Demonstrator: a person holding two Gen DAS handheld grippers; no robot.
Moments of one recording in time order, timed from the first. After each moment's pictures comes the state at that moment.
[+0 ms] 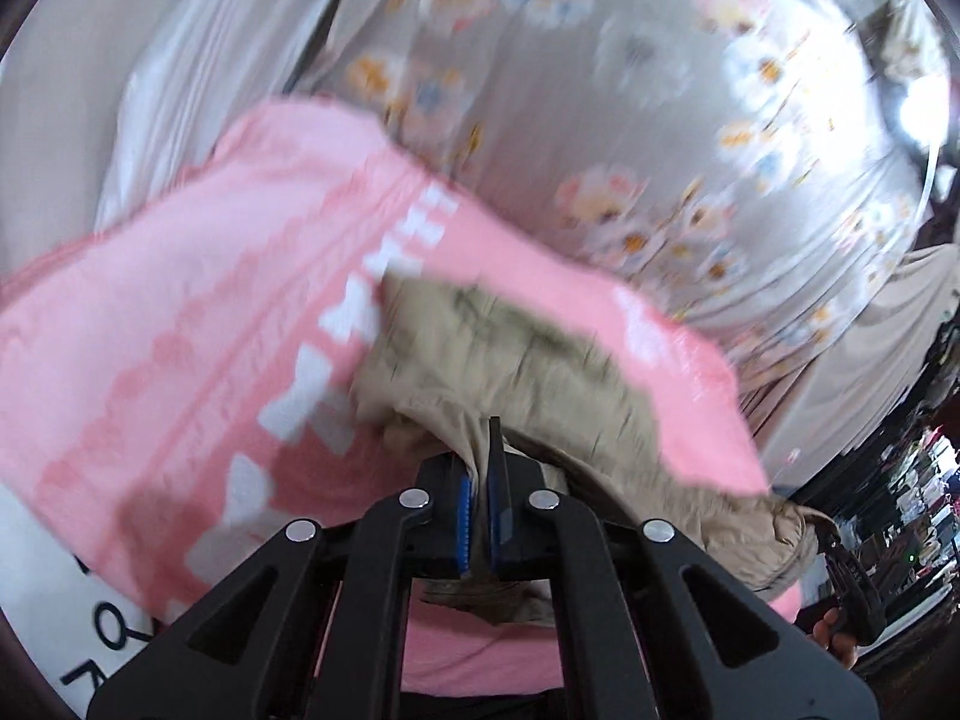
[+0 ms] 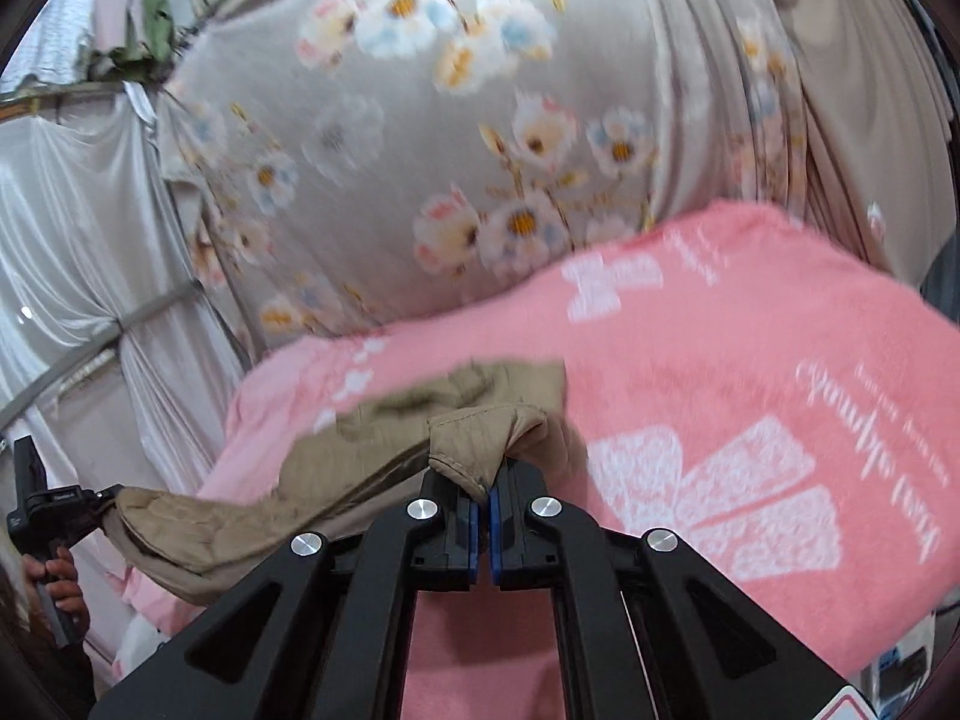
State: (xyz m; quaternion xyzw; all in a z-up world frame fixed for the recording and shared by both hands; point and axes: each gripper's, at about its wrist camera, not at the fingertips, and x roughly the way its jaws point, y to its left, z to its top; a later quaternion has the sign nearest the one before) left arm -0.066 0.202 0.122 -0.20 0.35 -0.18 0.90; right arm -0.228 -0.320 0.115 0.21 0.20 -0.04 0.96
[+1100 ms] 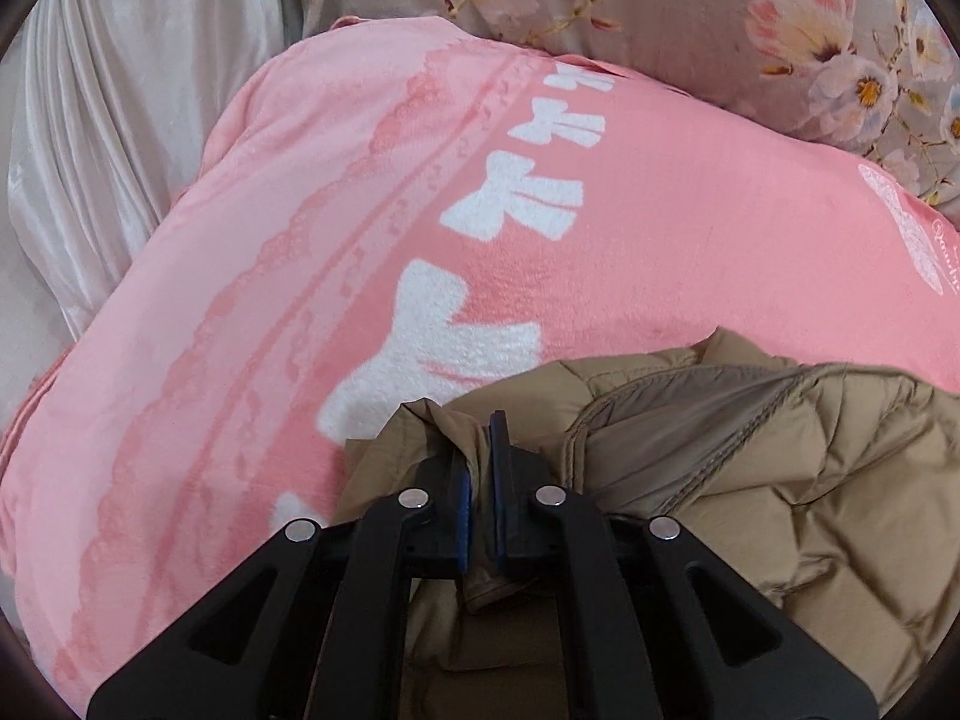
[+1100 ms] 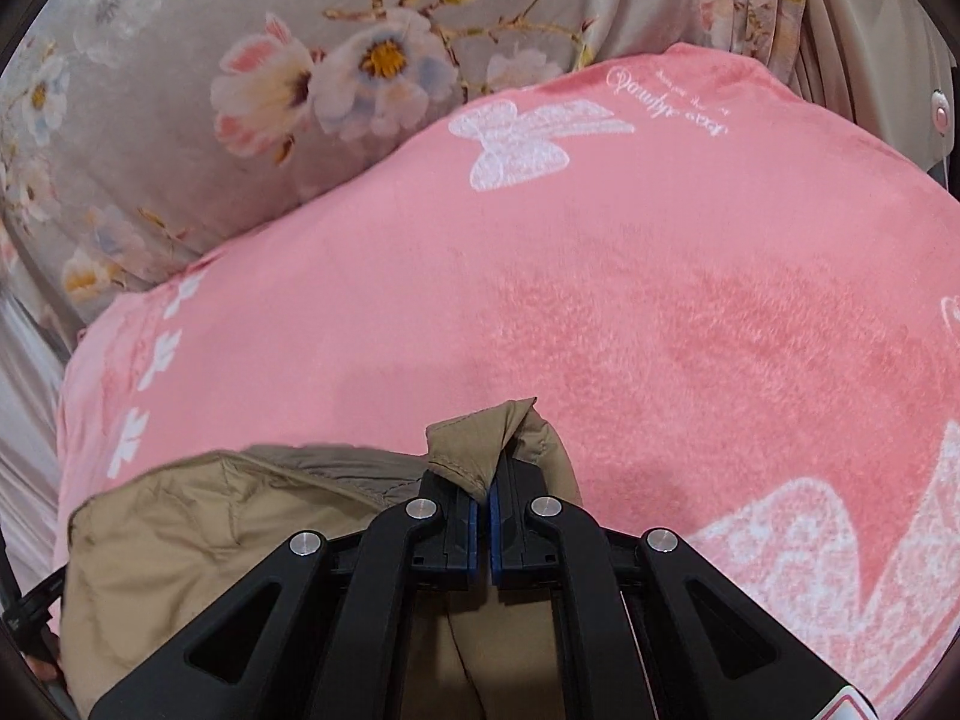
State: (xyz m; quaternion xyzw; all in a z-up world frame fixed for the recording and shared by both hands) left arm 0.188 0.089 -0.067 0.03 0.47 0.02 0.88; right arm 0.063 -0.356 -0.065 0.24 0.38 -0.17 0.88
